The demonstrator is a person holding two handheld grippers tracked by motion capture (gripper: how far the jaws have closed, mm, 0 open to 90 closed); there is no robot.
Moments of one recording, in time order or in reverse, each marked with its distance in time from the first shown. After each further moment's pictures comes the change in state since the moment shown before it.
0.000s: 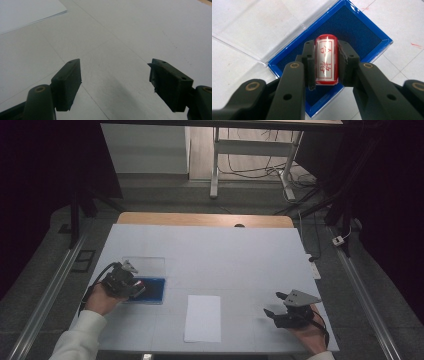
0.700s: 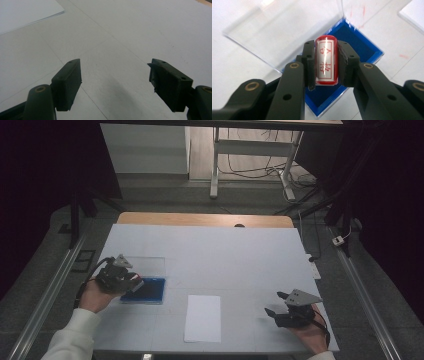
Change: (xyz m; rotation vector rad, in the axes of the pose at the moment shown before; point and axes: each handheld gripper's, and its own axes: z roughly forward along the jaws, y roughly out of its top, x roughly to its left) left arm 0.006 0.008 -0.034 -0.107 0.017 0.006; right arm -0.003 -0.001 -0.002 0.001 -0.009 0.010
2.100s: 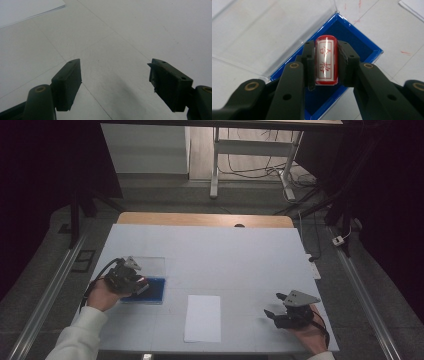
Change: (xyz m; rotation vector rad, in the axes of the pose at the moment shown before) left arm -0.009 0.005 0.030 0.100 -0.028 0.054; right arm 0.002 -0.002 0.003 0.024 0.010 -0.004
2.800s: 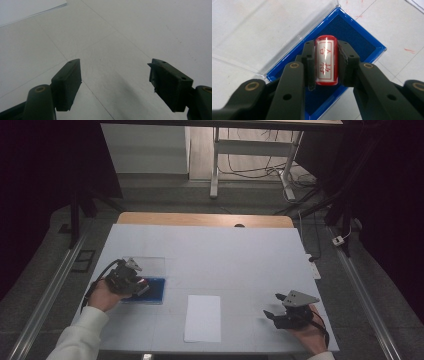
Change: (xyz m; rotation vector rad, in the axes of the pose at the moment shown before) left arm 0.000 -0.002 0.004 0.015 -0.007 -0.014; right arm 0.001 0.000 0.001 0.013 0.006 -0.012
